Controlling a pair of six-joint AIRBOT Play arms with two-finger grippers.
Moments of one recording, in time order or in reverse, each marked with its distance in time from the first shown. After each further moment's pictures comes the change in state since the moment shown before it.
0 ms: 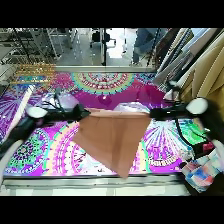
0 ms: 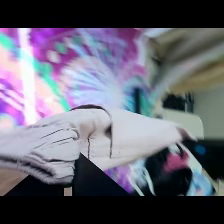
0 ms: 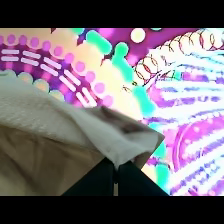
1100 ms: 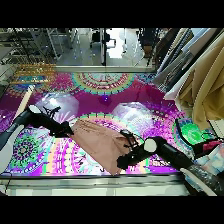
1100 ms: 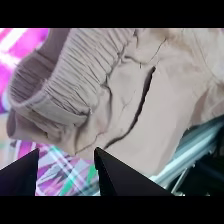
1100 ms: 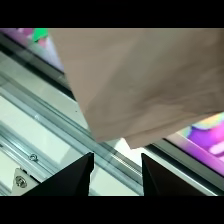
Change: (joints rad) left arm 0.250 -0.296 0.198 0.438 -0.628 0.054; right arm 0.479 0.090 -0.460 0.183 -0.008 0.060
